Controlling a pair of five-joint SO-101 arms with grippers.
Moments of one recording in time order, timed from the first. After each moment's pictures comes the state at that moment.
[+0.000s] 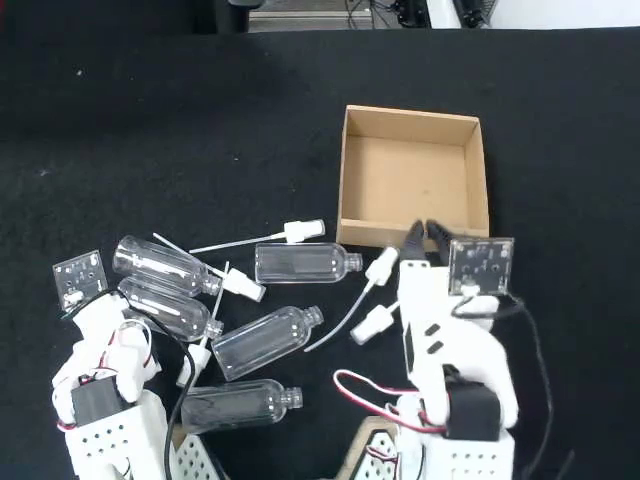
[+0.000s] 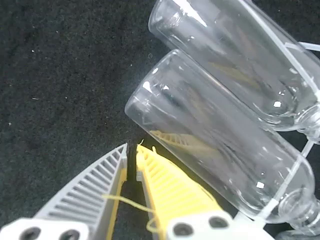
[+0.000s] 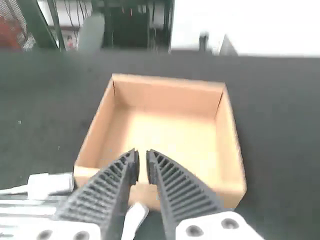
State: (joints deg) left arm -25.5 -104.0 96.1 71.8 -0.8; right arm 2.5 -103.1 80.7 48.7 7.0
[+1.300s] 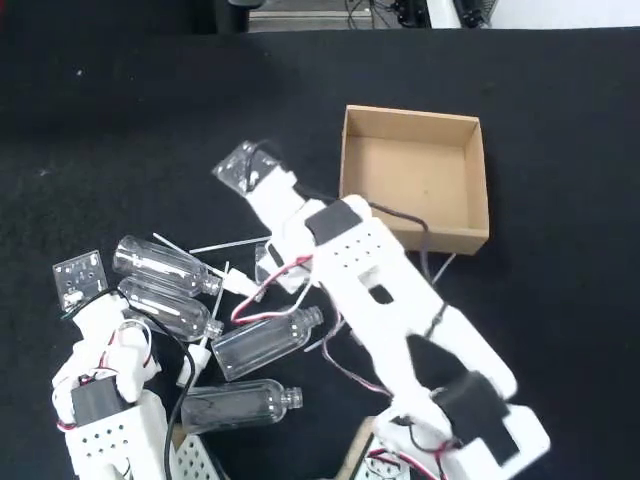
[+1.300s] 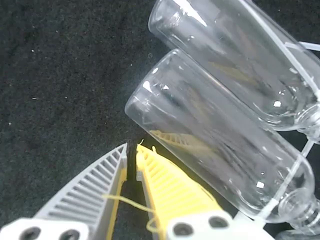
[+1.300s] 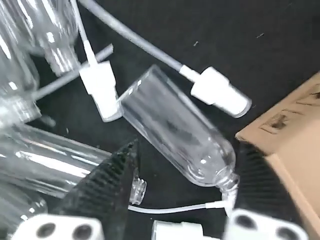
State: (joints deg) left arm -25.5 -104.0 96.1 71.8 -0.8; right arm -32.4 -10.3 27.6 65.6 18.5
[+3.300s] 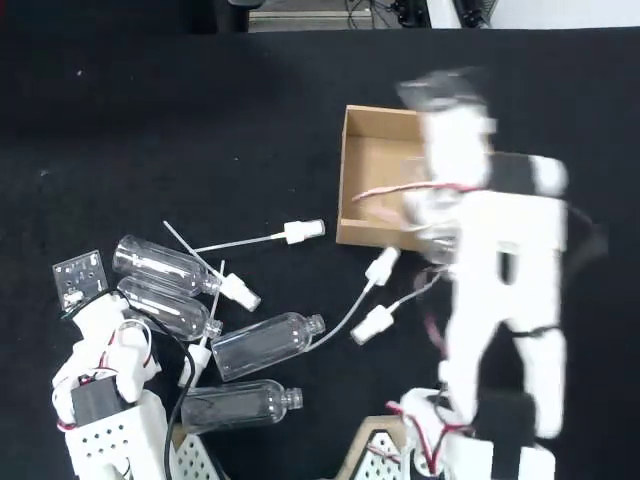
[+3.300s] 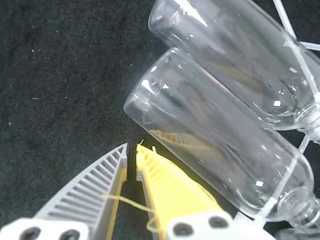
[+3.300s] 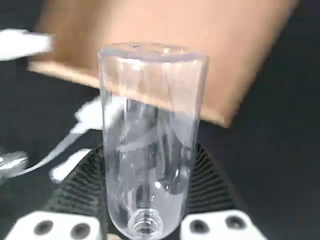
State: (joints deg) left arm -25.5 -104.0 96.1 71.8 -0.8; right arm 14.7 -16.0 9.7 88.0 20.2
